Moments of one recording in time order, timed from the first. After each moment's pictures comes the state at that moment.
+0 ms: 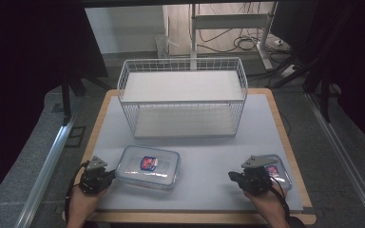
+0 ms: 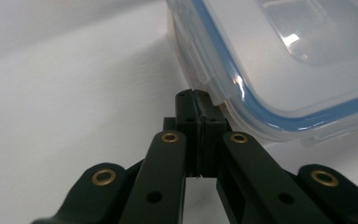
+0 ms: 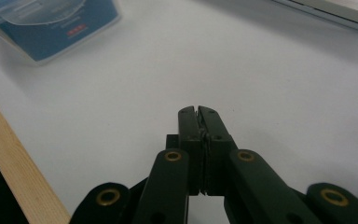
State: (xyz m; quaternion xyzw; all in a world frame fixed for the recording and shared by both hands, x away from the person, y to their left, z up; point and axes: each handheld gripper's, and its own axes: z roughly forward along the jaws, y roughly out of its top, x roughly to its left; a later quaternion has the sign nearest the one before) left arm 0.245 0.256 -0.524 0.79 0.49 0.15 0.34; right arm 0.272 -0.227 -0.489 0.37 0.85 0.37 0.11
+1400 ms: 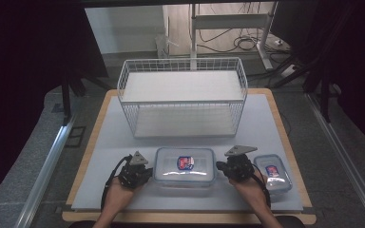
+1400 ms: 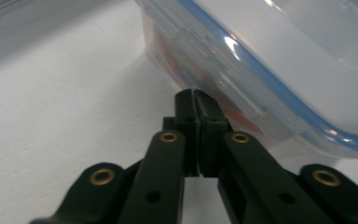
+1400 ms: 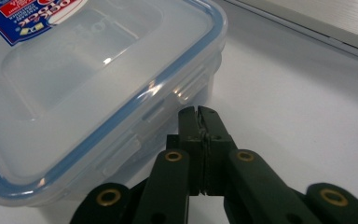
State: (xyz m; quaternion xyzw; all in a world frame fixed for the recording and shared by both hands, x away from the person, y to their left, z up) left arm 0.274 0.166 -0.523 0.84 0.41 0.11 0.34; right arm 0.311 -0.189 -0.502 0.36 0.85 0.36 0.12
